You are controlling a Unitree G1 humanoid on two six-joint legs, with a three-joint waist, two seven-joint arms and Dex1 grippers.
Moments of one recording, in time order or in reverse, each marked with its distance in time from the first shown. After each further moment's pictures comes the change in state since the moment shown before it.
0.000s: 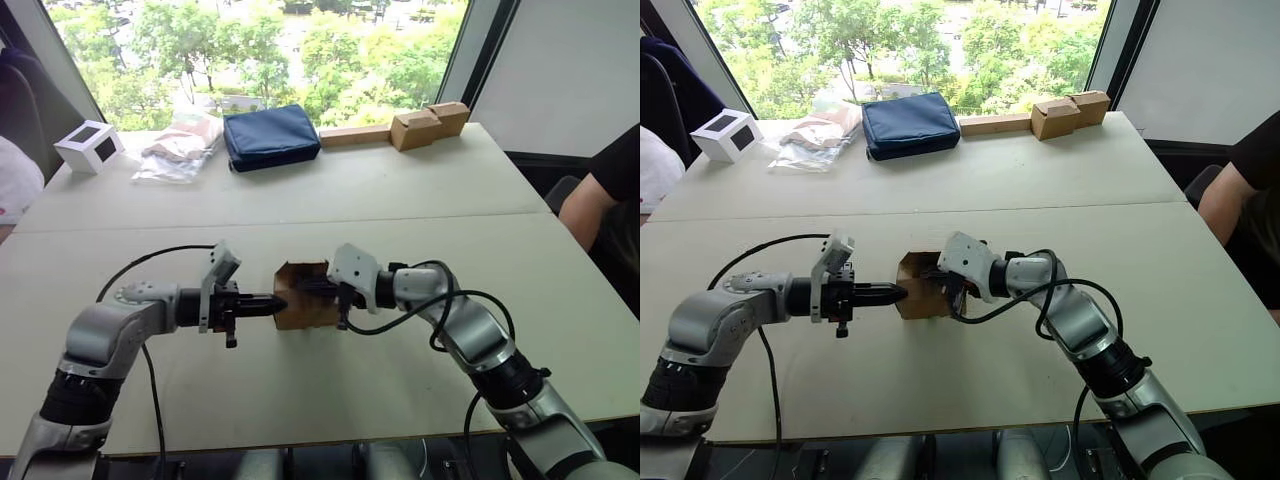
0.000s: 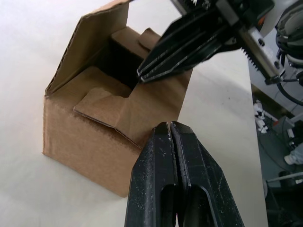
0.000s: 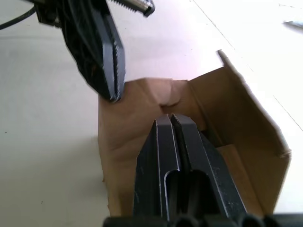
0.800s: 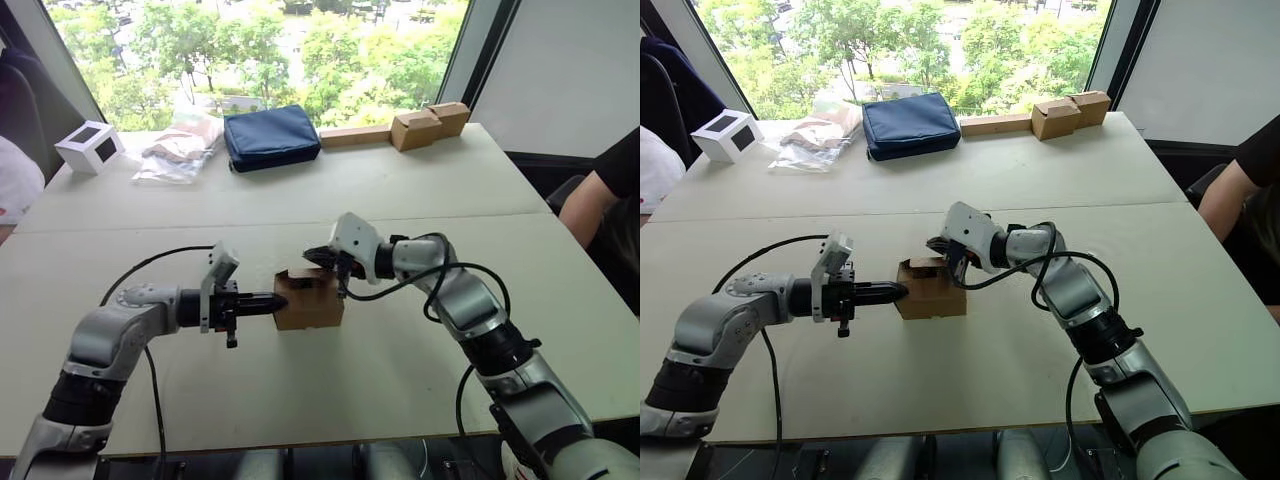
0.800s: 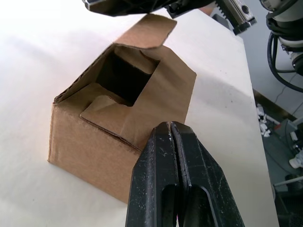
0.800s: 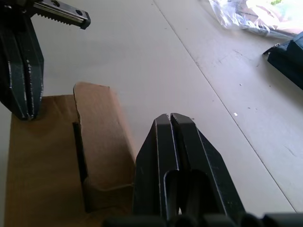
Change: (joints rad) left arm 0.015 -0.003 -0.015 0.038 -0.025 -0.080 0.014; right arm -0.107 0.027 0.000 0.155 -0.077 -0.056 0.021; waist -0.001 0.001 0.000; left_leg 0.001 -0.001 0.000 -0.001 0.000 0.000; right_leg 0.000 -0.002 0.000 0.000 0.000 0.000
